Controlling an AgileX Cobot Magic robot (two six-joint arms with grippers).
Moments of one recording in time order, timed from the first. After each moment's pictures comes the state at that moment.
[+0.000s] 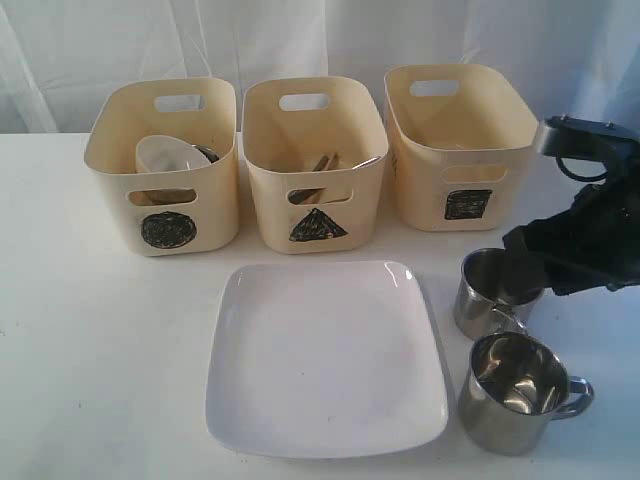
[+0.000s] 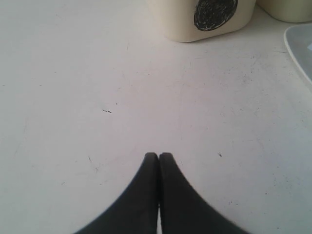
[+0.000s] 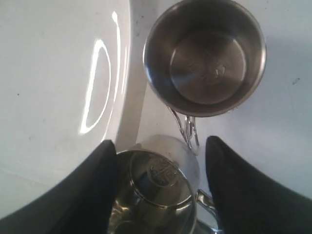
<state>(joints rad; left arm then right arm) -0.09 0.17 0.02 -0.19 0.32 0.28 0.04 1.42 -0.91 0.45 0.84 -0.44</state>
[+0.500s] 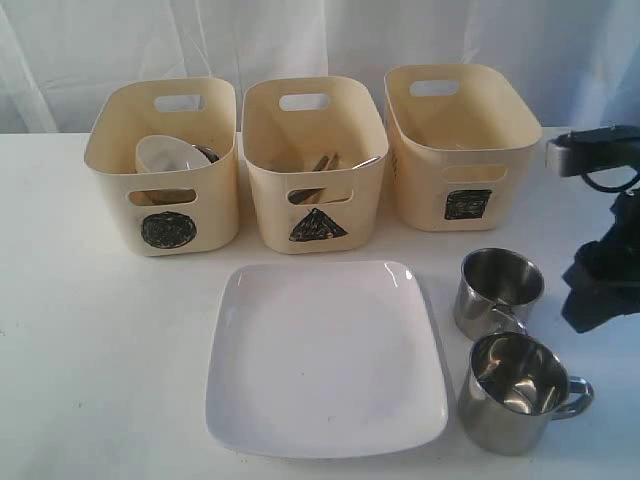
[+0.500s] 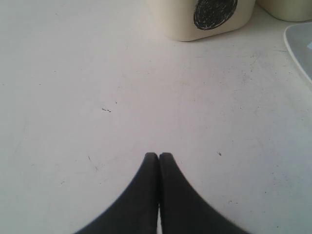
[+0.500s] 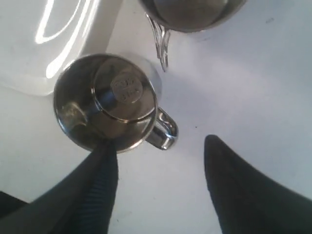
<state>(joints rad) -0.09 0.17 0.02 -0.19 0.32 0.28 0.04 1.38 -1.01 0.22 1.15 -0.50</state>
